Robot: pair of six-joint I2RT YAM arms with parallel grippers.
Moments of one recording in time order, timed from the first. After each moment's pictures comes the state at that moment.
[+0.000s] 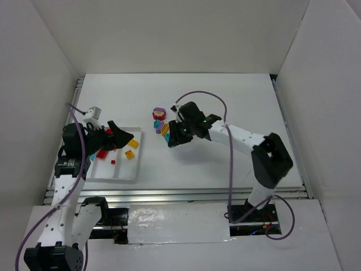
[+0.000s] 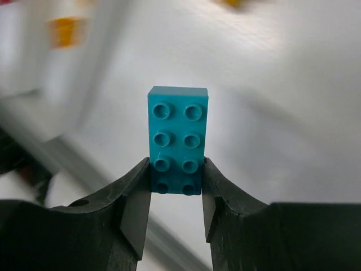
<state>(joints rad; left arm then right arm) 0.08 0.74 0.75 -0.45 0.50 -0.39 0.69 1.78 1.29 -0.43 -0.20 0.40</state>
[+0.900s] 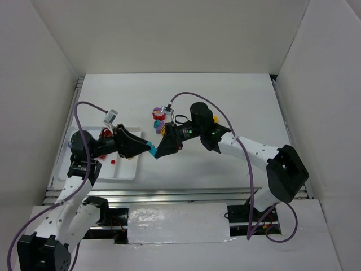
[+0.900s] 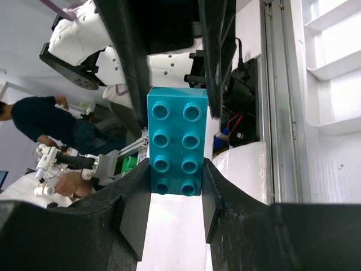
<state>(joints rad) -0.12 0.76 0.53 0.36 1.08 -0.86 0.75 1.51 1.04 0.32 -1.10 0.75</state>
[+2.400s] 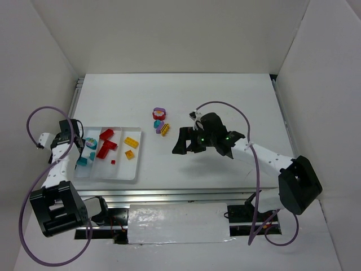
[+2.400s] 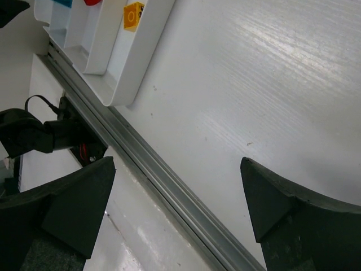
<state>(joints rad) 0.35 1.20 0.80 -0.68 -0.56 -1.03 0.64 1.36 0.87 -0.16 -0.41 0.55</state>
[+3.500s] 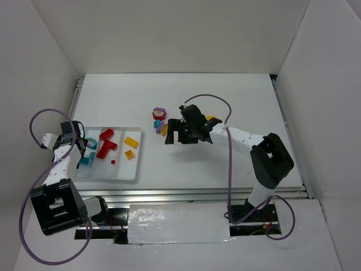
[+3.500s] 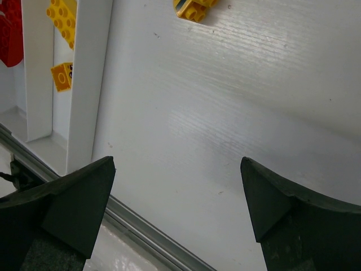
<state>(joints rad) 0.35 1.20 0.75 -0.58 -0.48 -1.01 0.69 1.69 1.17 -0.30 -0.16 0.61</state>
